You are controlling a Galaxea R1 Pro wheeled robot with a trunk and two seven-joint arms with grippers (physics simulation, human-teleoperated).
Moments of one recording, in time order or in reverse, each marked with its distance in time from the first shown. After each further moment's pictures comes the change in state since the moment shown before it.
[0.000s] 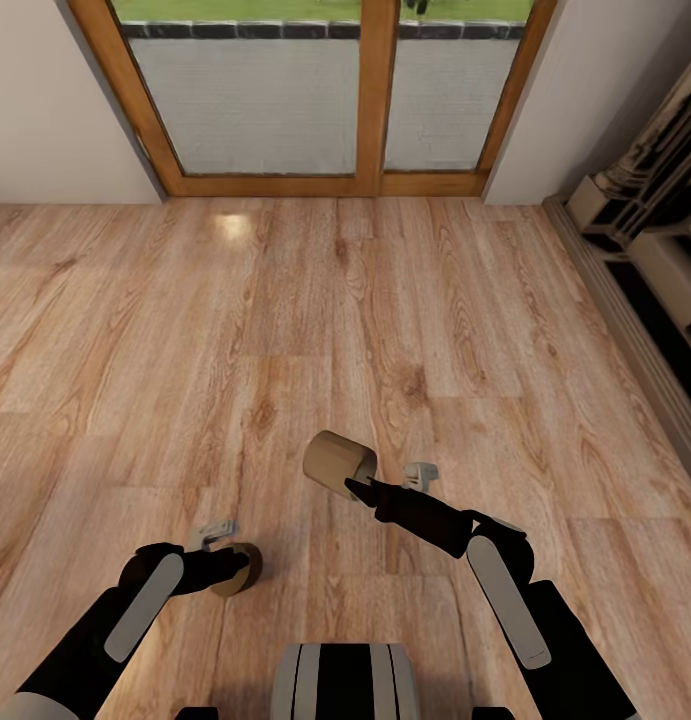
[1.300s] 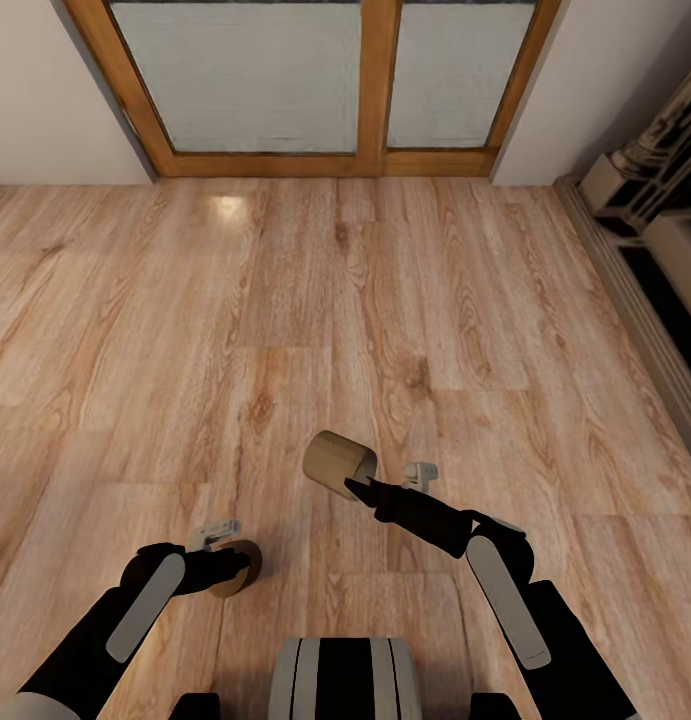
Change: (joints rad) left arm 0.000 -0.005 -0.001 0.000 -0.004 0.000 0.000; right arm 0.000 0.000 0.001 0.000 0.000 -0.001 0.000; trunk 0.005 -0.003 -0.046
